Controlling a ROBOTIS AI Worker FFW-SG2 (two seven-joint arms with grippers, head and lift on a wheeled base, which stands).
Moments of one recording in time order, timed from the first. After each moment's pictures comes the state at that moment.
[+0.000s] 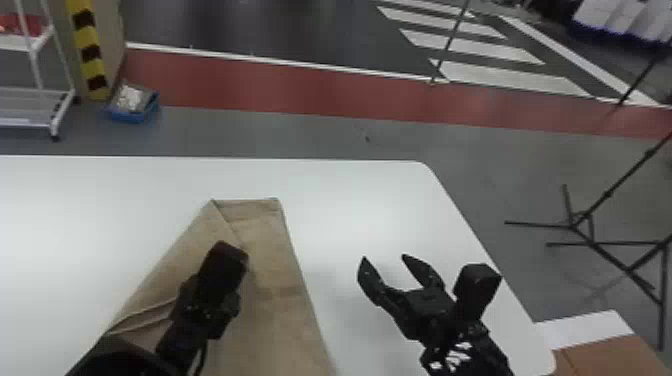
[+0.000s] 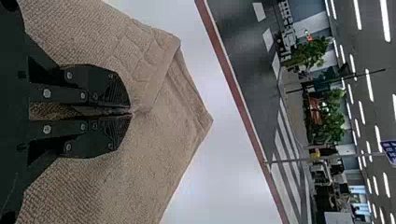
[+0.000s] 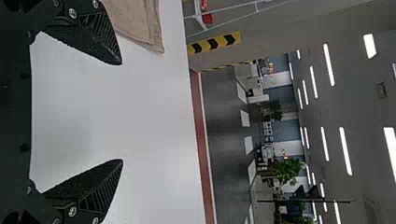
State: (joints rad) left arm 0.04 0.00 -0.47 -1.62 -0.24 0.47 0.03; right arm 0.42 -0.21 -0.11 -1.90 -0.34 0.17 0.16
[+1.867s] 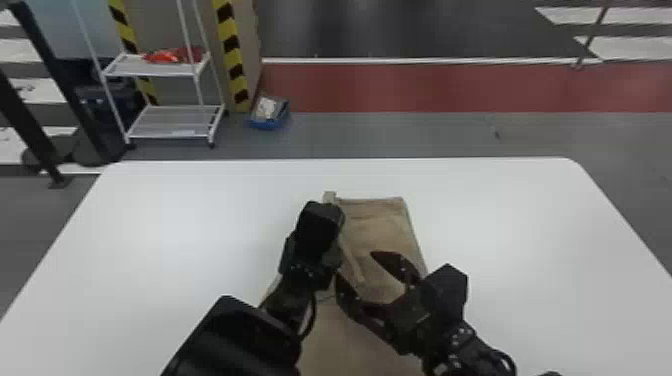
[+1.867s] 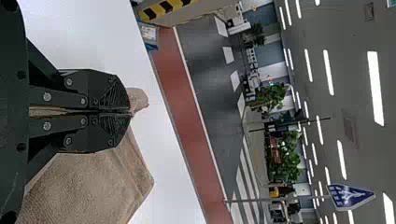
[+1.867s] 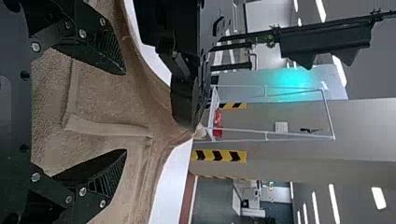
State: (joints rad) left arm 0.07 0.00 -0.37 -1.77 -0.23 0.40 0.07; right arm 0.21 -0.14 0.33 -1.72 -0.03 0.10 0.28
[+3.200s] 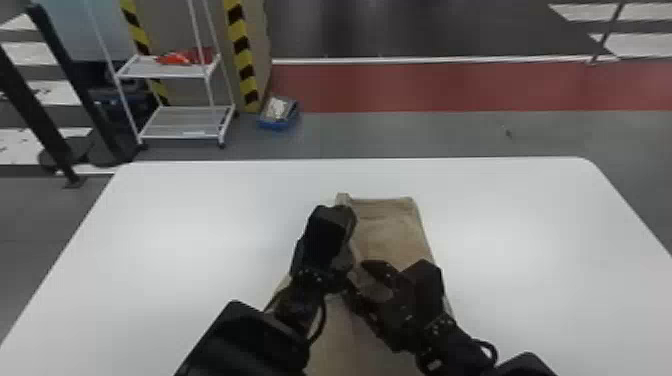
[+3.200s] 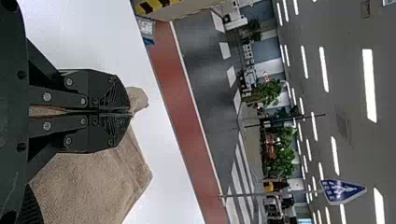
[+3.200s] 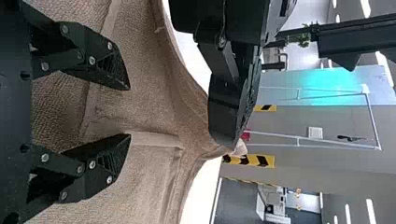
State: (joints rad) left arm 0.09 0.00 -0.36 -1.77 -0.23 0.36 0.05; right arm 0.11 -0.12 0.39 -1.60 0.01 0.19 0.22
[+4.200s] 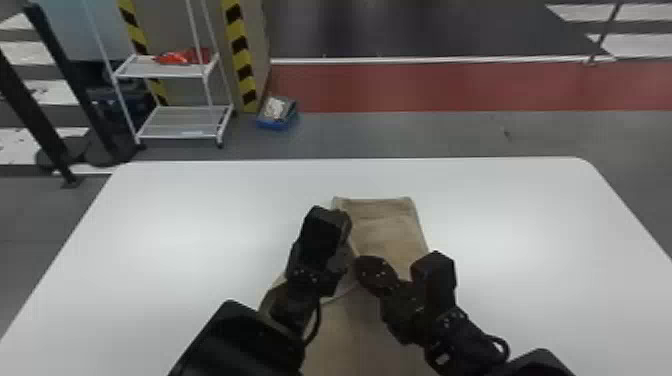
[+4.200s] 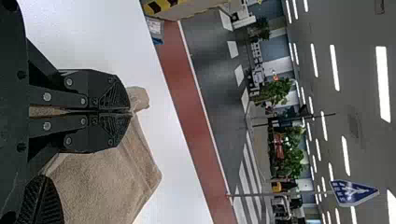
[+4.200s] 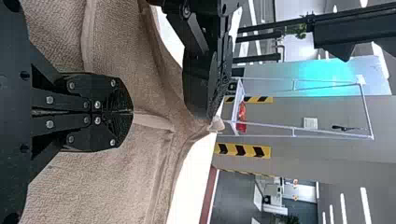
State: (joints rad) left arm 0.09 0.00 -0.35 -1.78 -0.23 0.40 0.04; right arm 0.13 -0.13 0.36 -1.67 0.00 0.23 0.22
